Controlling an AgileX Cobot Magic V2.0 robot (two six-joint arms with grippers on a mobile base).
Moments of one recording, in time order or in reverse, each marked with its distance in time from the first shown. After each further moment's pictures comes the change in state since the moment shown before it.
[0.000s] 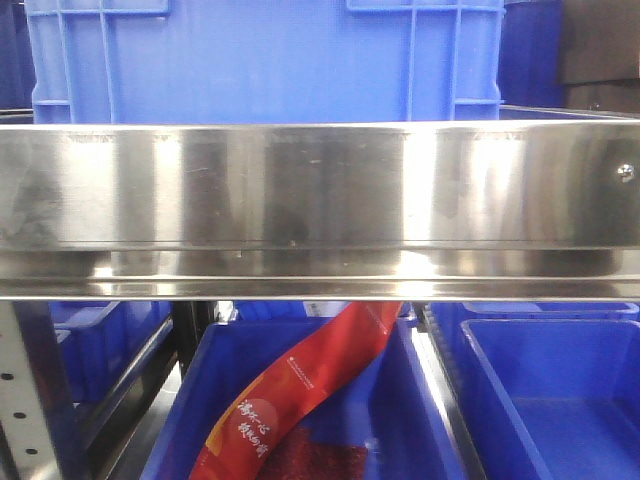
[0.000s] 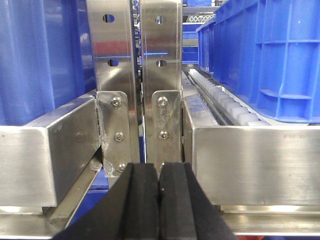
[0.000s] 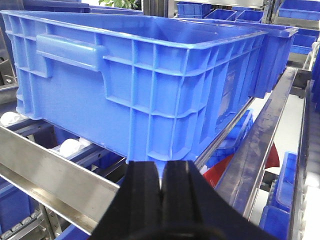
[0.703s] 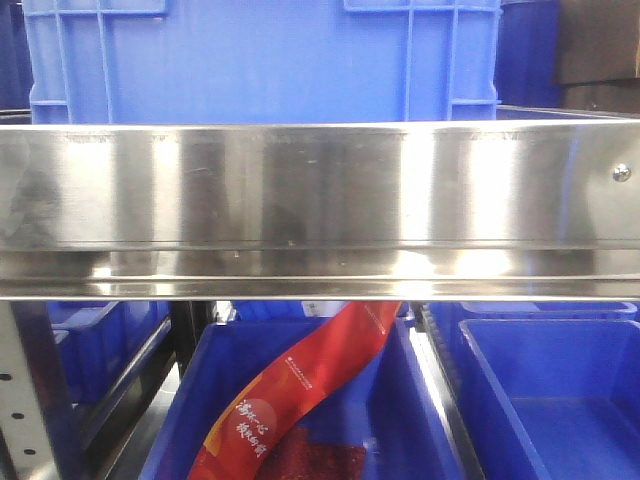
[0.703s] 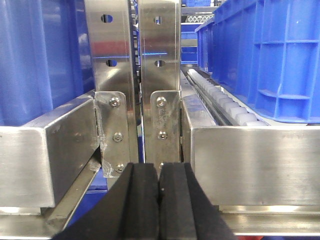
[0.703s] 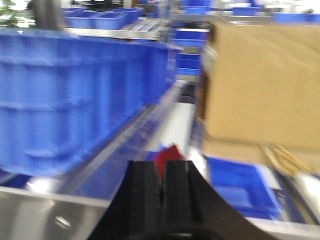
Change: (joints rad) left arm 0.000 0.000 0.000 0.000 0.000 0.000; right arm -0.453 -0.295 0.285 0.210 -0.128 -0.199
